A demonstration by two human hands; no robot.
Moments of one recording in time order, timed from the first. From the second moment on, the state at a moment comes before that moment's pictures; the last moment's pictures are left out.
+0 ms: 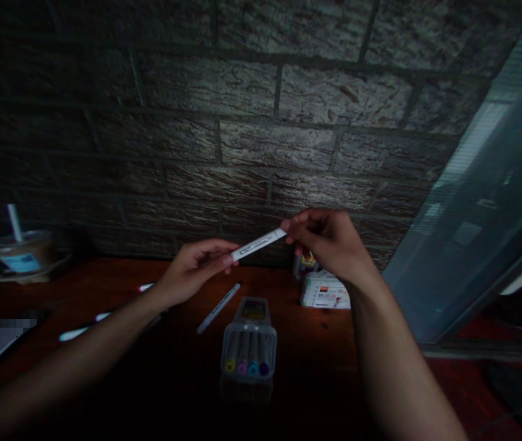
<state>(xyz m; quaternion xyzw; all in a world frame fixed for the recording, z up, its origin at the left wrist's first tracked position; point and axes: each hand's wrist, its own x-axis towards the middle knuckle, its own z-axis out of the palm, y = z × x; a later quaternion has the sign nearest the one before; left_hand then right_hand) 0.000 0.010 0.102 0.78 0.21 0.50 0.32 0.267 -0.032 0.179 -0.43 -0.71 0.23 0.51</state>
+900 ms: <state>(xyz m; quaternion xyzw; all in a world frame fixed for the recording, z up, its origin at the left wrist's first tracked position) 0.005 -0.018 0.104 0.77 0.20 0.59 0.15 0.244 0.019 0.117 -0.39 -0.79 0.31 0.35</state>
